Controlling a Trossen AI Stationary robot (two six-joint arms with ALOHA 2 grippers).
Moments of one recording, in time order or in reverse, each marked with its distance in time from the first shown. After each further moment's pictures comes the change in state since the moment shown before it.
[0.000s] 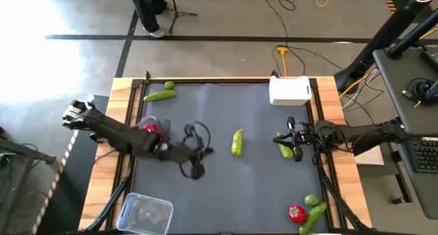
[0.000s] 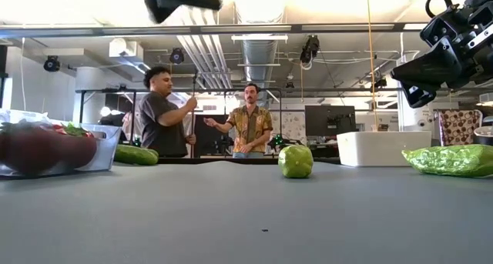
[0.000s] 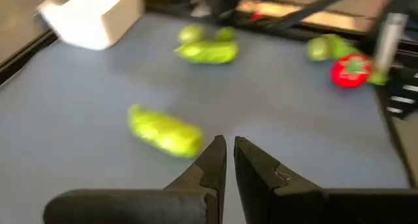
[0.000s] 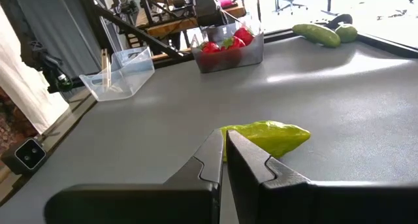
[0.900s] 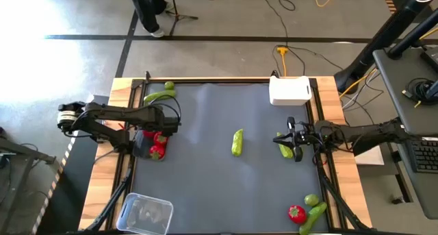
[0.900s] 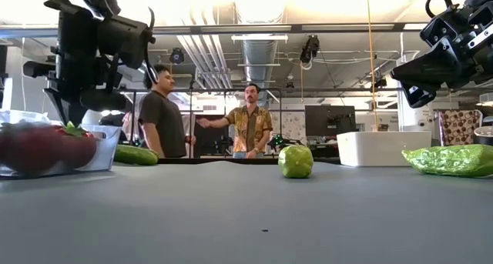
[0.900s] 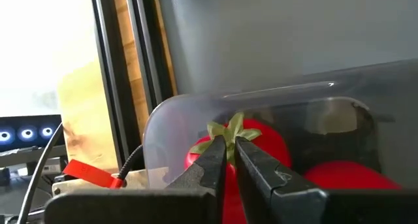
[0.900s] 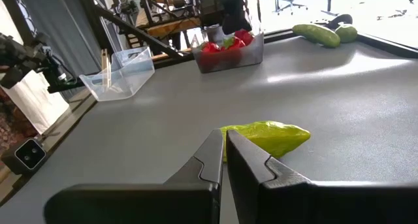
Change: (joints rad) left arm 0.525 -0.116 -0.292 -1.038 0.013 -0.779; right arm 0.000 0.000 0.000 0.000 0.000 0.000
